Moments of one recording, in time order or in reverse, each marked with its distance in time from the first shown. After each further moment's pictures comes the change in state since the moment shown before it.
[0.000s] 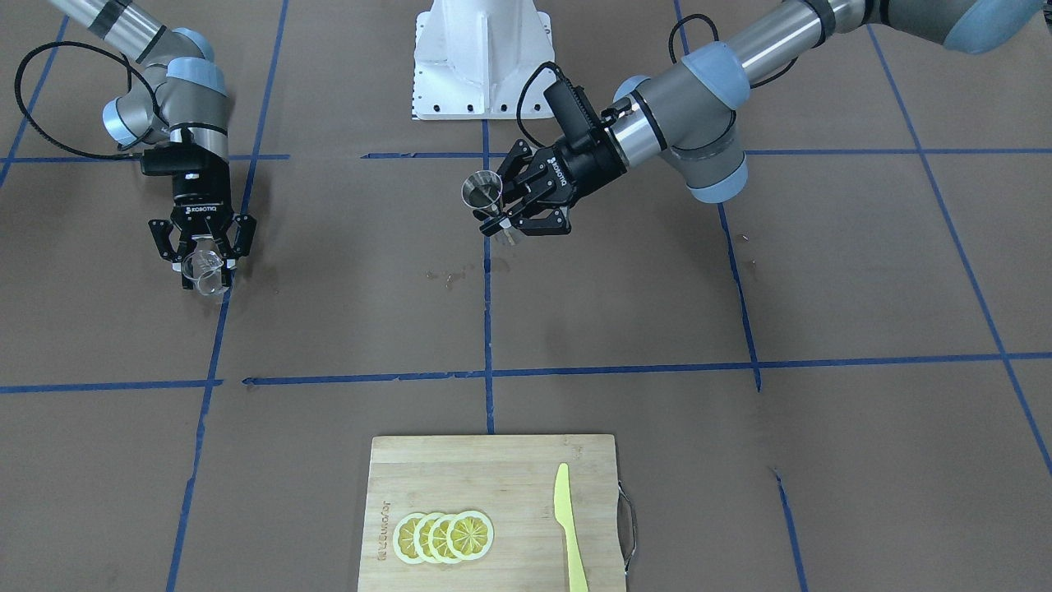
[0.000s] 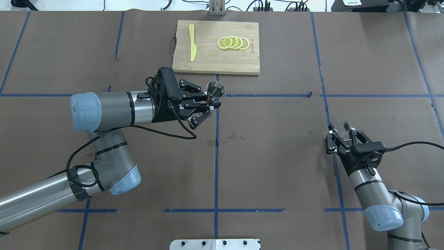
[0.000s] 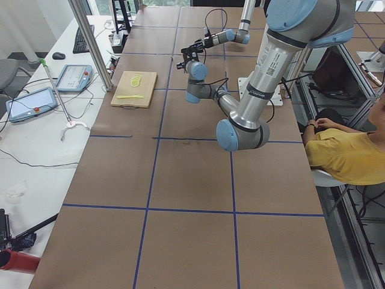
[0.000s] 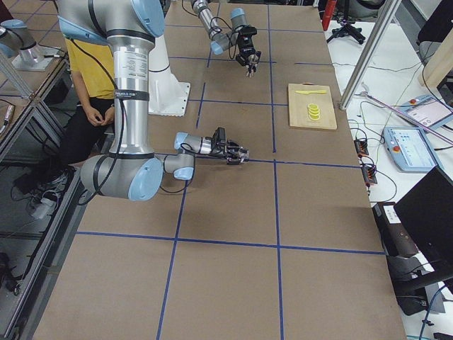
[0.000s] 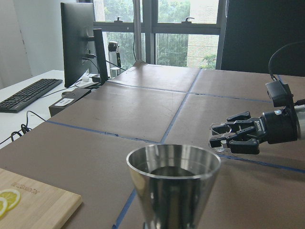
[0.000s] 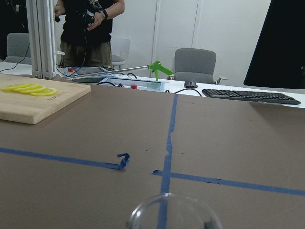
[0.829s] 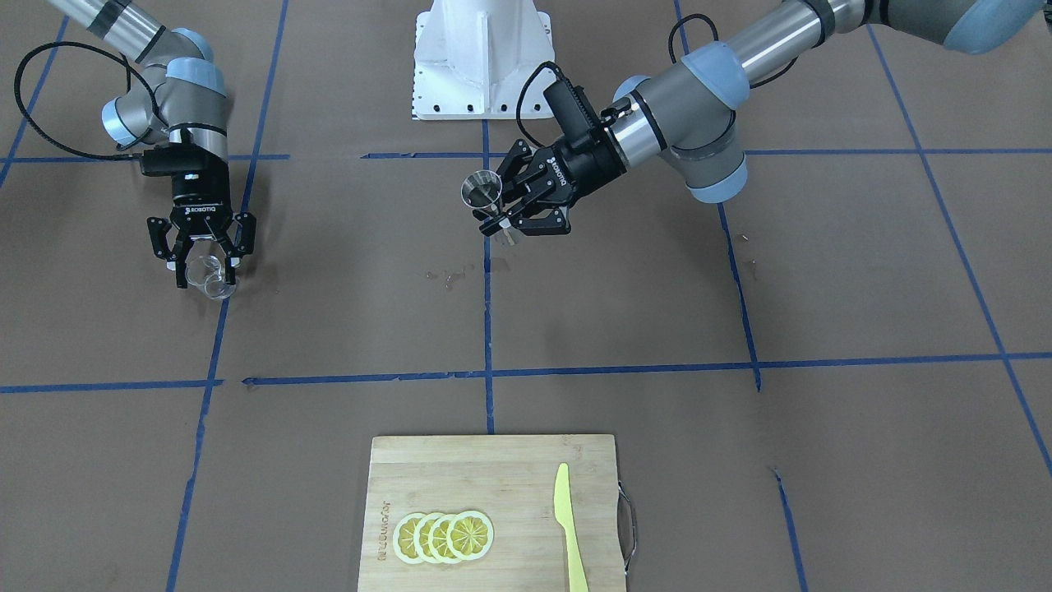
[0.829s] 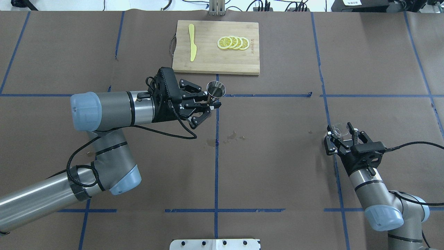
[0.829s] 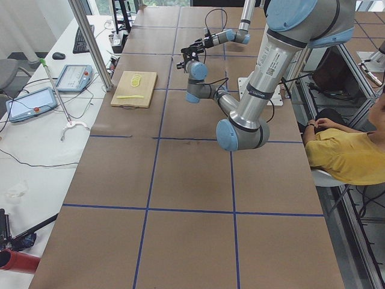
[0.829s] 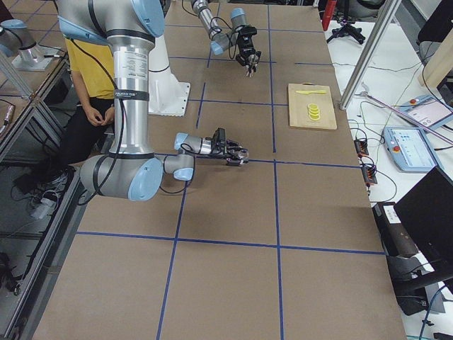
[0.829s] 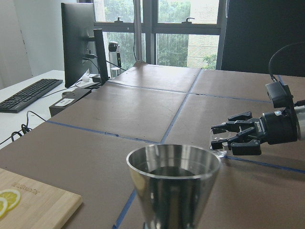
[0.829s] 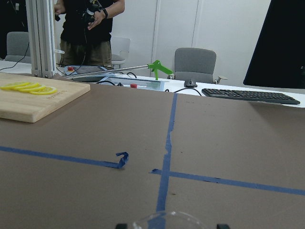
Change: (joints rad) left arm 0.000 -0.001 0.000 0.000 0.001 -0.001; right arm 0.000 -0.001 -0.001 -0.001 0.002 -0.001
